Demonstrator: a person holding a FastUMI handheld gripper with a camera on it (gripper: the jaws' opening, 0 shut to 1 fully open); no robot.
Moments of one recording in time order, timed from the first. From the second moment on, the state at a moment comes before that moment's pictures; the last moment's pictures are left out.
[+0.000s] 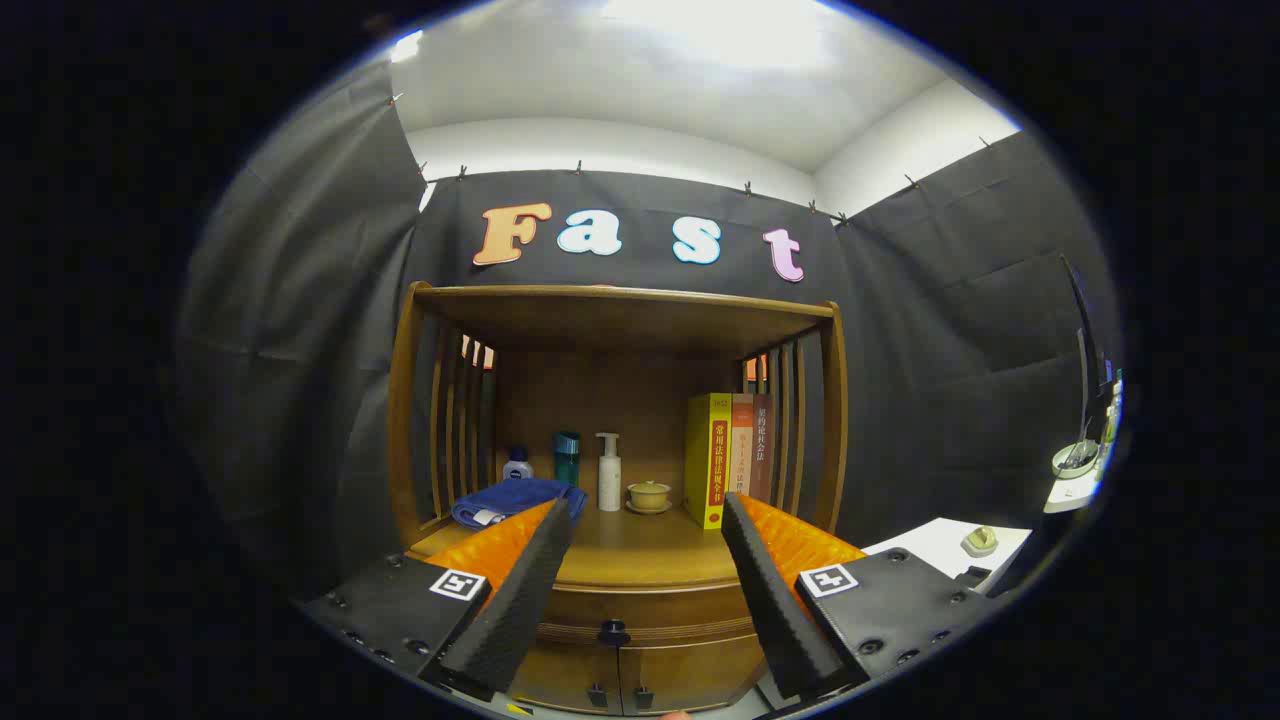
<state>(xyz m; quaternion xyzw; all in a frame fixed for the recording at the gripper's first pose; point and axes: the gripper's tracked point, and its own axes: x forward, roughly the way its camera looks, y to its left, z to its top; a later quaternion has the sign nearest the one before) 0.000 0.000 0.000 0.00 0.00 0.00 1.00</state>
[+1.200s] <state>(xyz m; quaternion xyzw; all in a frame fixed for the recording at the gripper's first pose) -0.004 0.006 -0.008 -0.01 0.01 0.00 1.00</state>
